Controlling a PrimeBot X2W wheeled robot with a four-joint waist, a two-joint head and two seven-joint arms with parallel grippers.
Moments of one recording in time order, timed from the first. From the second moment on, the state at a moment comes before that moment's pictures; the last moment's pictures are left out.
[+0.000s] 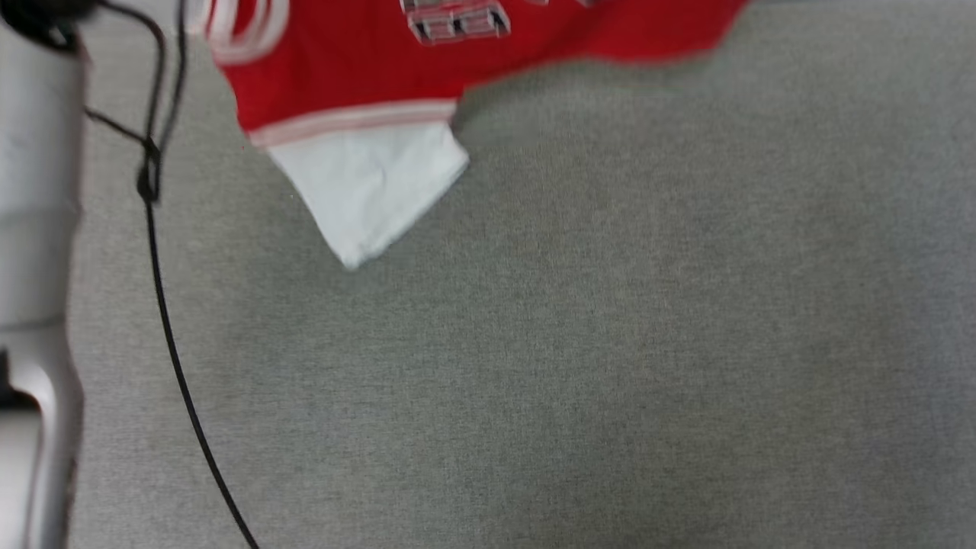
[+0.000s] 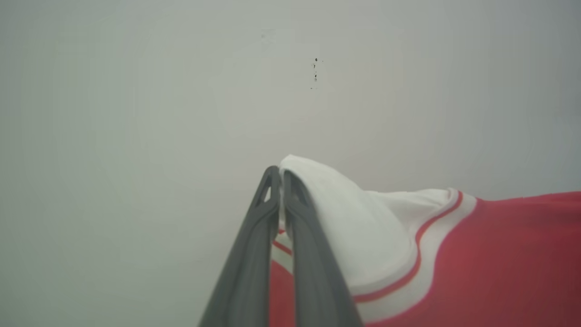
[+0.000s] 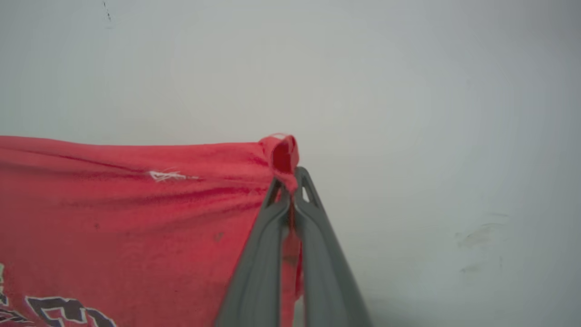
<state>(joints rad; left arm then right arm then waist) -1.30 0.37 -0.27 0.50 -0.51 0.07 -0.02 -1.32 -0.29 0.05 0.63 0.33 0.13 0.19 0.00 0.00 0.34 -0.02</state>
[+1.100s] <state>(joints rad) -1.21 0.30 -0.26 0.94 -0.63 -0.11 -0.20 -1.22 -0.27 0.33 0.92 0.57 0.13 -0.01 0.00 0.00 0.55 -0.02</state>
